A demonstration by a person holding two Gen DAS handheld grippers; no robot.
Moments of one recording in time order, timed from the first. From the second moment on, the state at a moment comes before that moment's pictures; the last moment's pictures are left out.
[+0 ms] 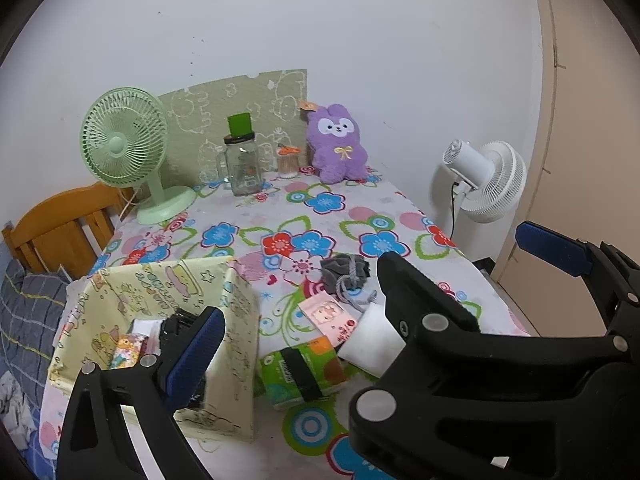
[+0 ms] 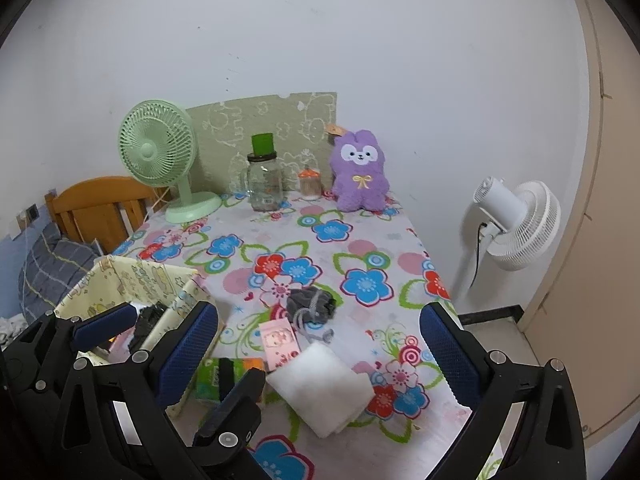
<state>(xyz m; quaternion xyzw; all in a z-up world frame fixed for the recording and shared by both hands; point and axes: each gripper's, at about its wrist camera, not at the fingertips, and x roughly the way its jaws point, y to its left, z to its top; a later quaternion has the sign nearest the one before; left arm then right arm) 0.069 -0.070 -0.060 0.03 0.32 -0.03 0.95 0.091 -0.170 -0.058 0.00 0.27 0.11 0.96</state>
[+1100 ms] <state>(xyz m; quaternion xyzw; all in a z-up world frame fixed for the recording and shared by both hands) 0.097 -0.092 -0.129 0.02 0.39 -0.03 0.92 0.121 -0.192 -0.133 0.02 0.33 0.09 0.94</state>
